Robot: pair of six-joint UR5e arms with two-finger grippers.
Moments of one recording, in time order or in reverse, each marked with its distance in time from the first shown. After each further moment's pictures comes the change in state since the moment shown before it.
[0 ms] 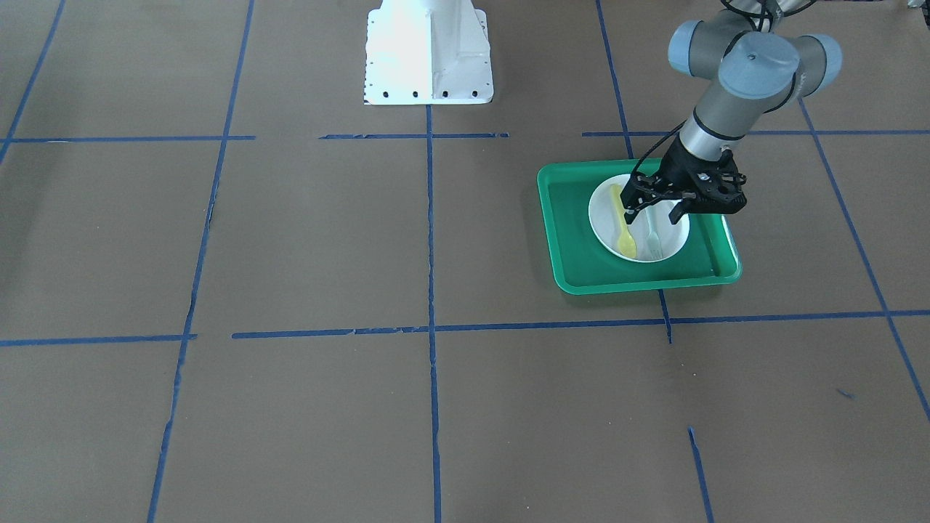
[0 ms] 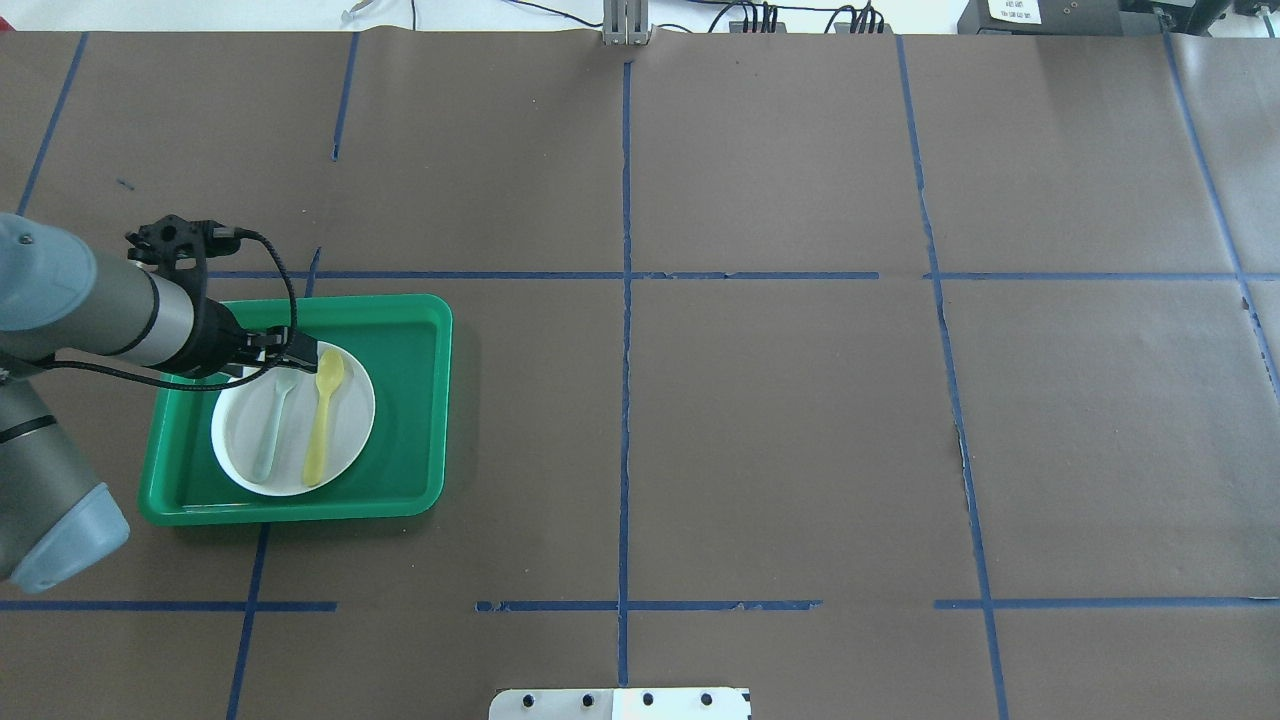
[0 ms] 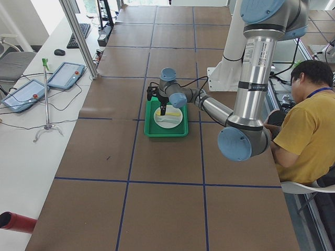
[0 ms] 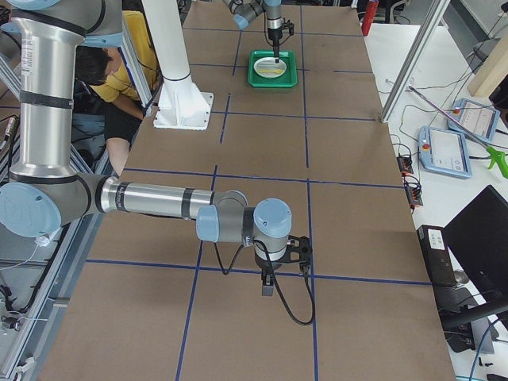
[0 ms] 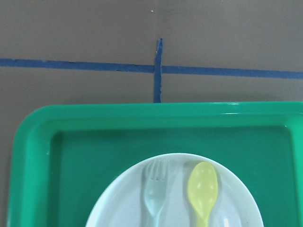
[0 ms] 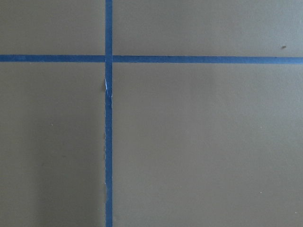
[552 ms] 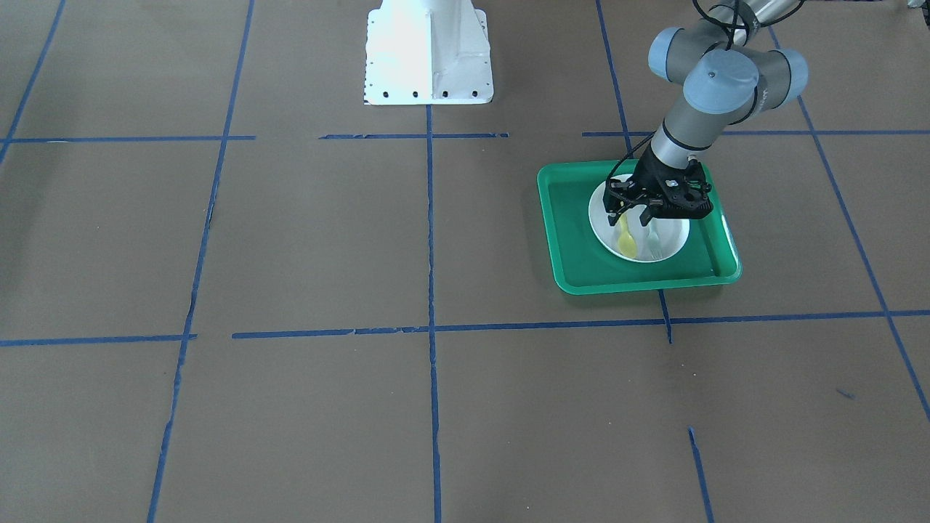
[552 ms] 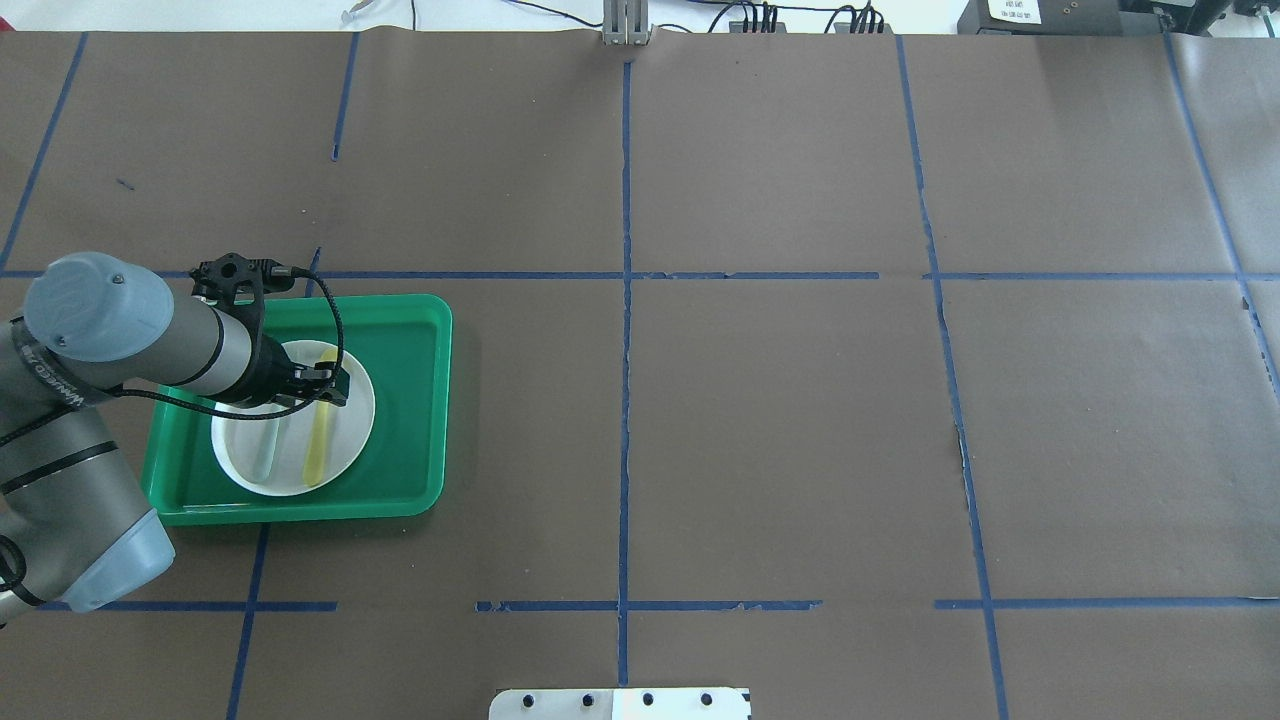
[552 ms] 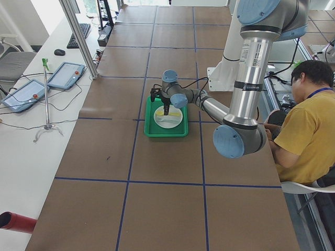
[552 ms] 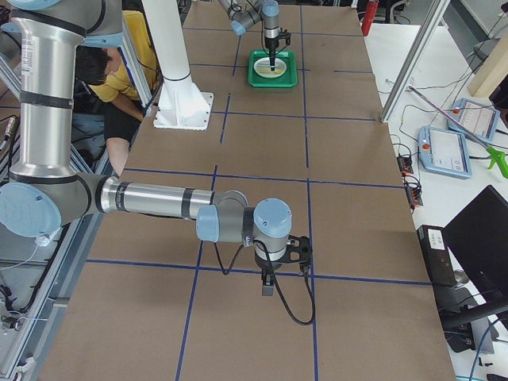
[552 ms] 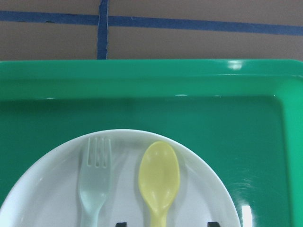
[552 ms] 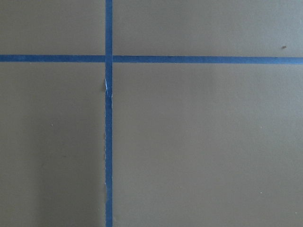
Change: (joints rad) left arm 0.053 -0.019 0.043 0.000 0.008 -0.009; right arm 0.000 0.000 0.000 0.001 0.000 0.000
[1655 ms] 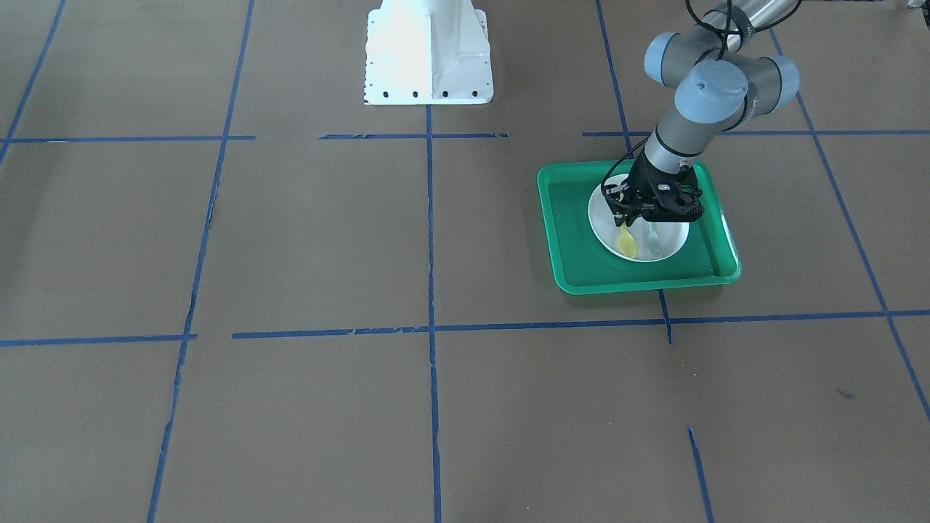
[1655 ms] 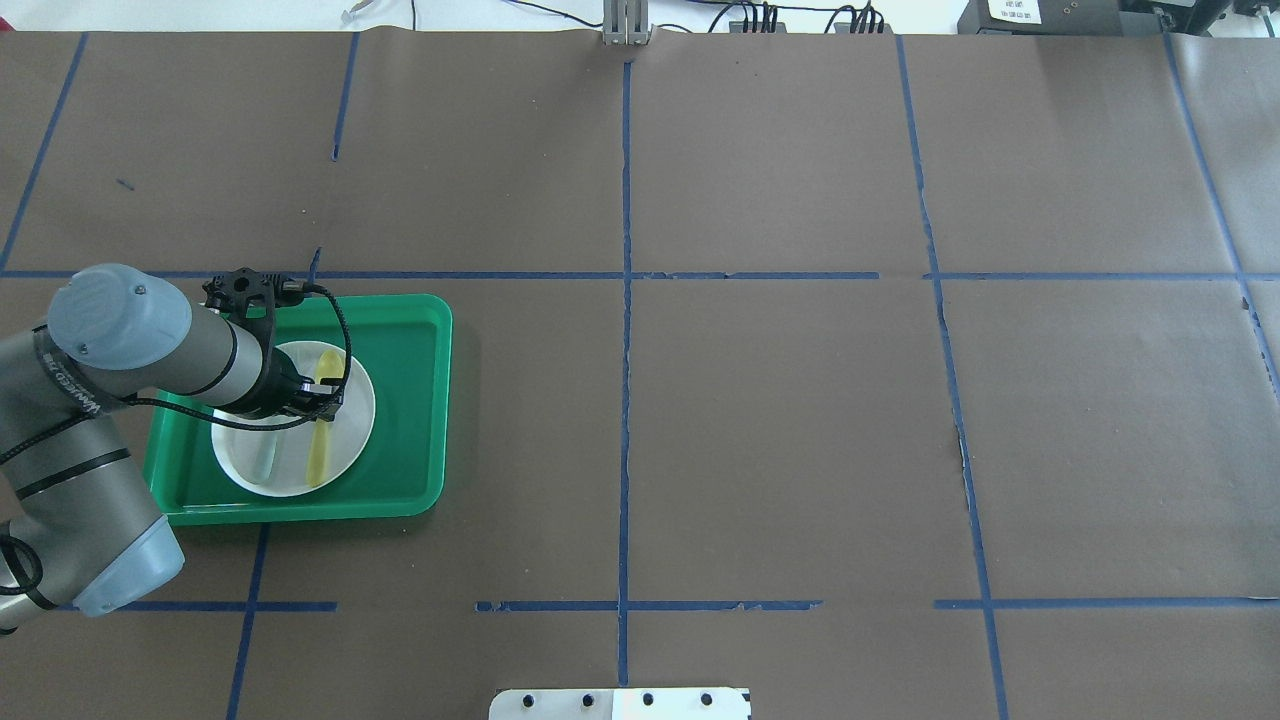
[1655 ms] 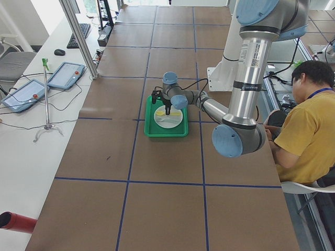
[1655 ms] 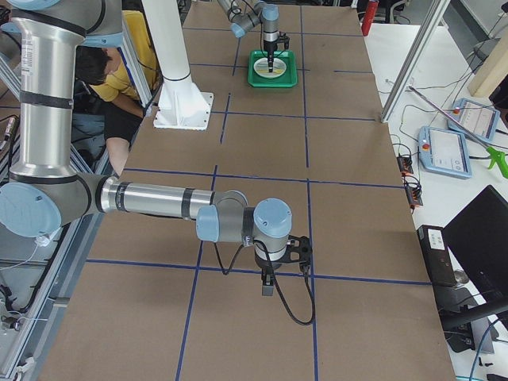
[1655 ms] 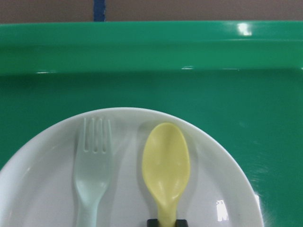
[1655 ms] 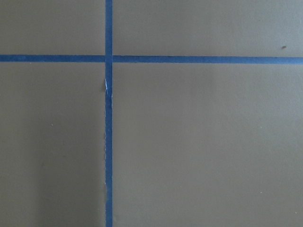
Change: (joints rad) left arm 0.015 -0.006 0.021 0.007 -0.012 0.005; right arm 0.000 0.000 0.000 0.000 0.000 0.000
